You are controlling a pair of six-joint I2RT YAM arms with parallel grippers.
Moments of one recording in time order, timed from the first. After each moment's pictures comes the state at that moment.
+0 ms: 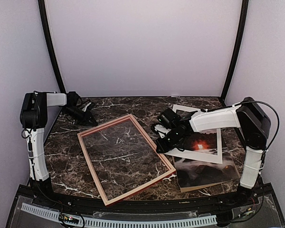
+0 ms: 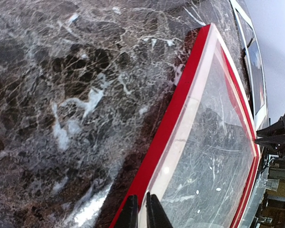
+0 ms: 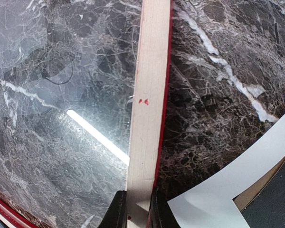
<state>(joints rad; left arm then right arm) -0.01 2.23 1.66 -0.81 0.77 0.20 0.82 1.91 1.23 -0.47 -0.16 0.25</state>
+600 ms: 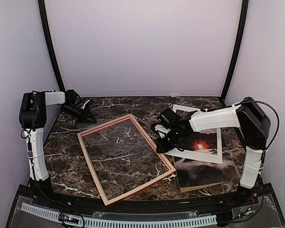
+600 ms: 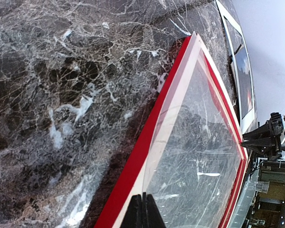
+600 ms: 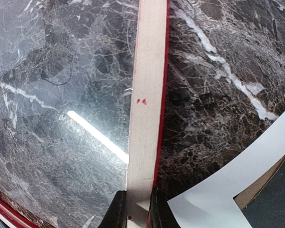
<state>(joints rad) 0.01 2.23 1.69 -0.85 0.82 0.19 0.82 1.91 1.24 -0.48 -0.16 0.26</state>
